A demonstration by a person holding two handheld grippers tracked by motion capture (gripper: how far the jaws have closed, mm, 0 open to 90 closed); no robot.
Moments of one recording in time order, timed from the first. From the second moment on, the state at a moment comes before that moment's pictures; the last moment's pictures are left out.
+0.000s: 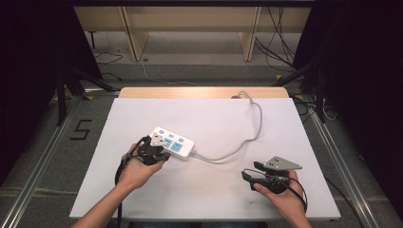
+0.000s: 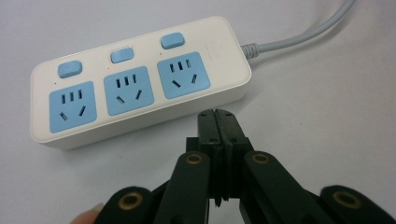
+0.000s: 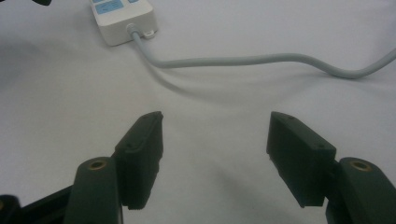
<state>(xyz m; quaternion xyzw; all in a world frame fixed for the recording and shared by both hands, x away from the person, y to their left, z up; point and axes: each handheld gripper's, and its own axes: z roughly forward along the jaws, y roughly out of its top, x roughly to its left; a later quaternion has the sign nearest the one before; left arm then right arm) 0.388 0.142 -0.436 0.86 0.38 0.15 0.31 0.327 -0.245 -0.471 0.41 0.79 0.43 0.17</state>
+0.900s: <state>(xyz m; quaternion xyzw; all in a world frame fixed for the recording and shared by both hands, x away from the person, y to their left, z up) 0.430 0.124 -0.425 0.86 0.39 0.14 0.29 0.327 -0.244 -0.471 0.41 0.79 0.43 0.17</state>
